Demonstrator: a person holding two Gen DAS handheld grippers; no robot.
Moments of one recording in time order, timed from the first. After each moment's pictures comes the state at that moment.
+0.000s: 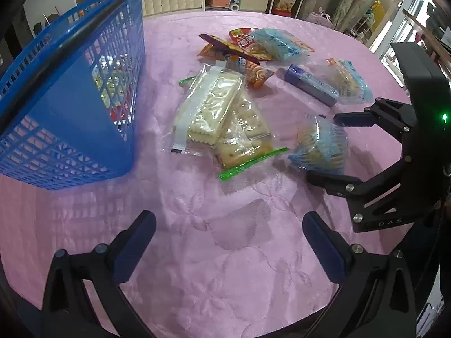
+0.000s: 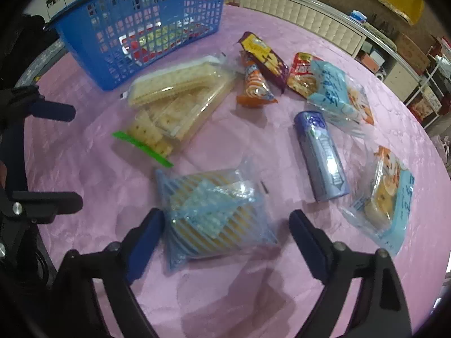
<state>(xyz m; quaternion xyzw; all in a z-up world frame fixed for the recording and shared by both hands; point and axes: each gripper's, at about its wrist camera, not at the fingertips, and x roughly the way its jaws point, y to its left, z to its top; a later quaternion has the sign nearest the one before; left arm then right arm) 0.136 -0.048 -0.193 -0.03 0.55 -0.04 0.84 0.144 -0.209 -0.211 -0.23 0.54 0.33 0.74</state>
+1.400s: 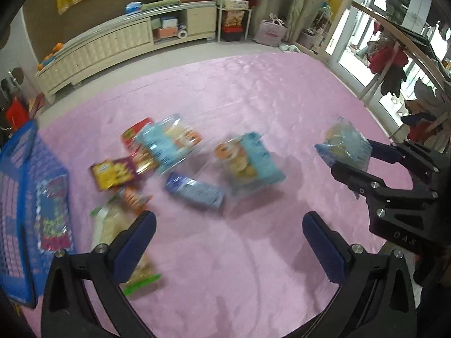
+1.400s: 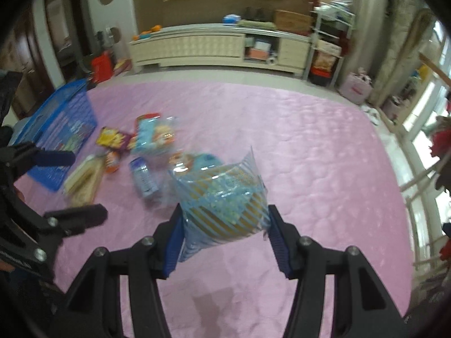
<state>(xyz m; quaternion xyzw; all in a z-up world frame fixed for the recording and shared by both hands) 0.244 -0.201 -0.102 0.02 0.51 -0.13 0.85 0.180 -0.370 -0.104 -0.08 0.50 0.10 0.86</state>
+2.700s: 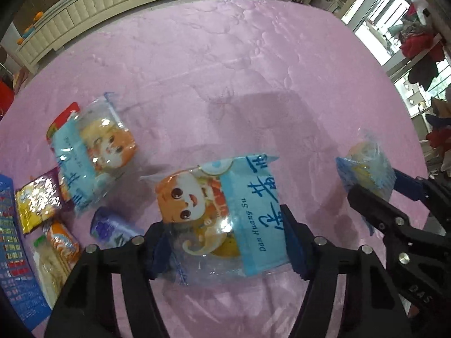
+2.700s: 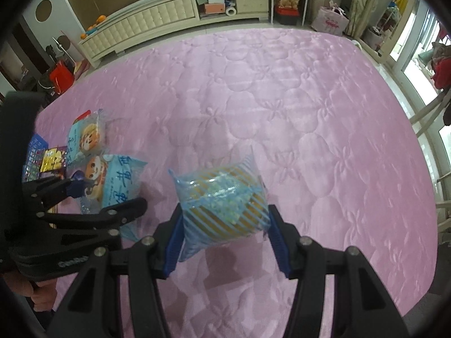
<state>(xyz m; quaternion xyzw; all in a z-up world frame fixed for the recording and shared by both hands) 0.347 -0.248 -0.185 0.00 0.61 -0.12 0.78 0.232 -0.414 -0.173 0.01 0.60 0.03 0.80</state>
